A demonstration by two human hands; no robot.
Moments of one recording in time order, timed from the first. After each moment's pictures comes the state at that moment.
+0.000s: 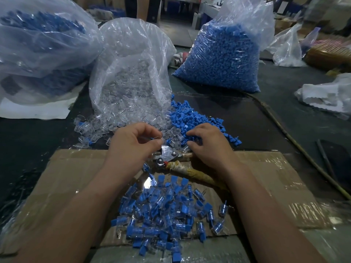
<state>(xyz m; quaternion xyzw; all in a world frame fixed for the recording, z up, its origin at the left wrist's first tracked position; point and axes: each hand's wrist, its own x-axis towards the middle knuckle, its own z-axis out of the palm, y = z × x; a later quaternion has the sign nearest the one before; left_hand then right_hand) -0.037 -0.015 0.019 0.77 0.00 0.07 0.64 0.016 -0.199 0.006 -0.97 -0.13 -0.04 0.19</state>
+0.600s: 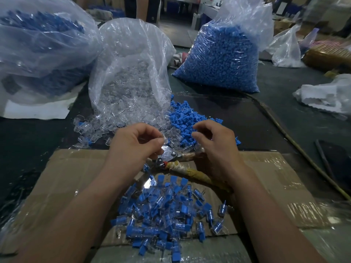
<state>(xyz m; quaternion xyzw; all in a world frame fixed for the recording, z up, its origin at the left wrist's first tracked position) -0.040 -0.017 0.023 0.75 0.00 0.05 0.66 0.005 -0.203 0.013 -0.91 -0.10 -0.12 0.39</state>
